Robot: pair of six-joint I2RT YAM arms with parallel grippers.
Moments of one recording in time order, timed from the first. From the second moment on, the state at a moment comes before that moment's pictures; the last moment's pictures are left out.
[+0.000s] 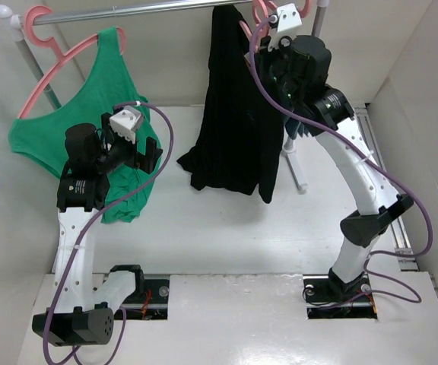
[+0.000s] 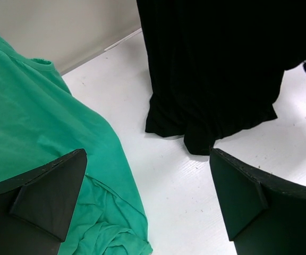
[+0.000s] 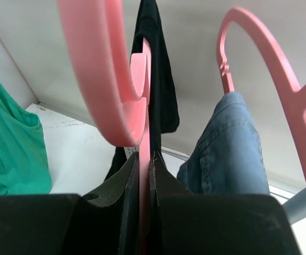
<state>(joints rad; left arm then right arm) 0.01 0.98 1.20 -0.55 0.52 0.27 0.58 1.79 2.28 -0.46 0.22 -0.05</state>
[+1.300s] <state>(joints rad) 0.01 0.96 1.17 -0.54 0.46 0.29 0.52 1.77 2.17 -0.29 0.24 0.00</state>
